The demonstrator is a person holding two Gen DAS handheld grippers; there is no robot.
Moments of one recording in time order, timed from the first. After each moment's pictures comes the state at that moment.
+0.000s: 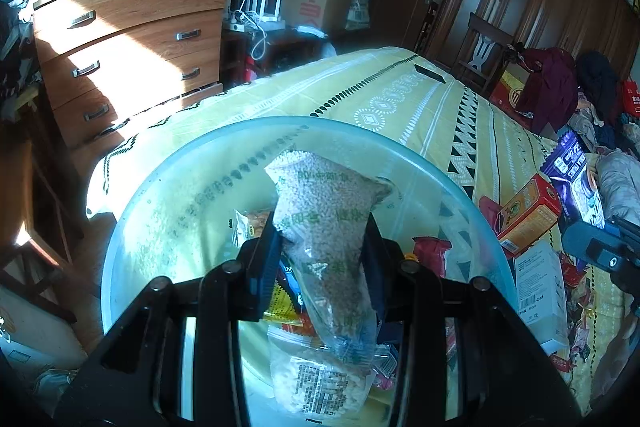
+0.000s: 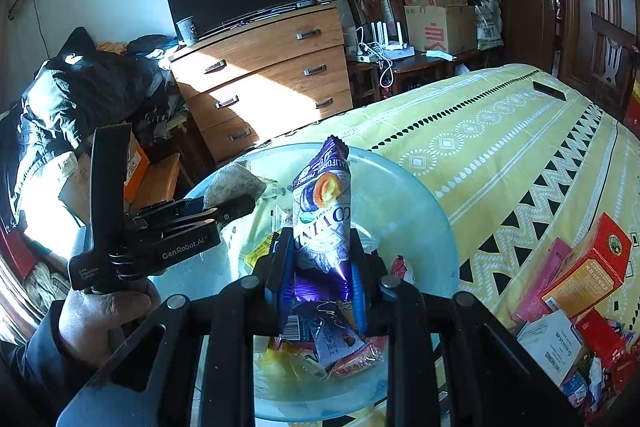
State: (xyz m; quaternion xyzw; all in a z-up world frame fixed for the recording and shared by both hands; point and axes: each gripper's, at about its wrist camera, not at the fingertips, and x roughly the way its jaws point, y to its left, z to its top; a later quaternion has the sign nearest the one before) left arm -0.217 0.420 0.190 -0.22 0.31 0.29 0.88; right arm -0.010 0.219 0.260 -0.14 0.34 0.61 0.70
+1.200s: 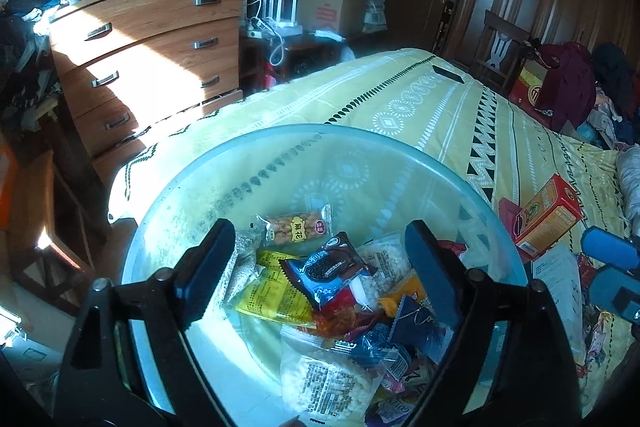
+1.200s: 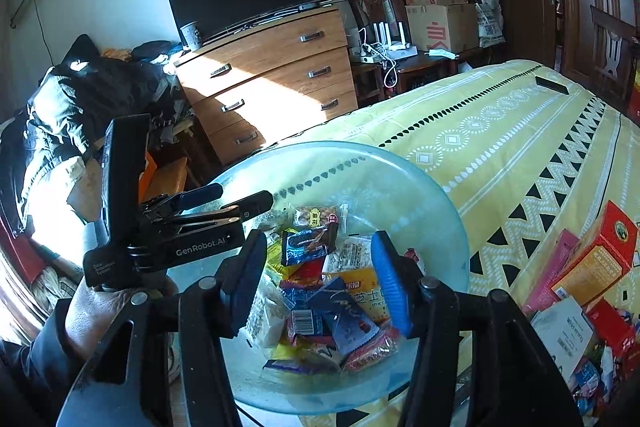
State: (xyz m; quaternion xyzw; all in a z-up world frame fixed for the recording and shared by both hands) left arm -0.217 0.415 0.198 -0.19 0.32 0.34 0.87; right arm -0.016 0.201 0.257 -0.12 0.35 0.62 0.69
